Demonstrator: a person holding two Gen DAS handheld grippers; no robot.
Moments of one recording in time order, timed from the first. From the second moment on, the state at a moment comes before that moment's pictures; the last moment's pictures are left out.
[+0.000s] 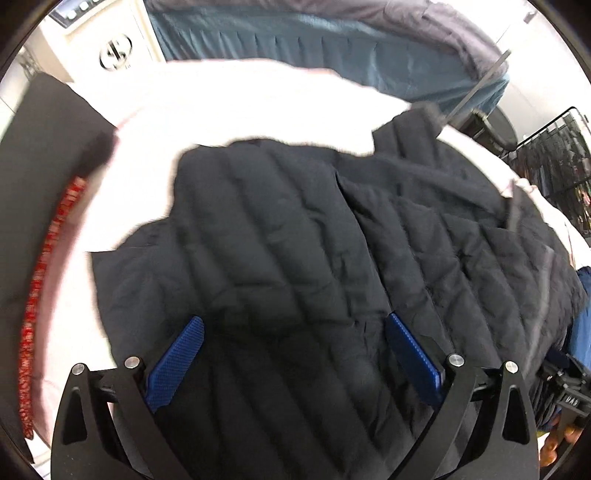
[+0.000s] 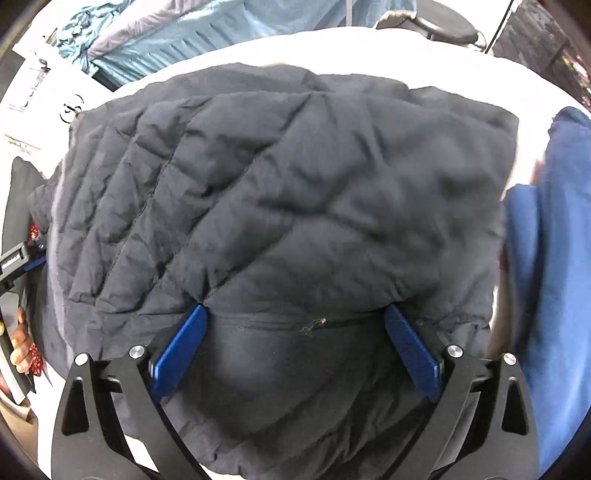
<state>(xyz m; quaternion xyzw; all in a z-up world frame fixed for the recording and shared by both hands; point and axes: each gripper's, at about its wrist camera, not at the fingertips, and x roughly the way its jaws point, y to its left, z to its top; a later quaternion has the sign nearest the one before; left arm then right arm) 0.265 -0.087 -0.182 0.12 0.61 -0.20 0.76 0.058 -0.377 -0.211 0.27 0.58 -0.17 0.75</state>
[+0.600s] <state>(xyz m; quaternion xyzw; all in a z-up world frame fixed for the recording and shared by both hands) 0.245 0.072 -0.169 -0.03 0.63 -0.18 0.75 -0.019 -0.424 -0.199 0.33 0.54 -0.15 0.76</state>
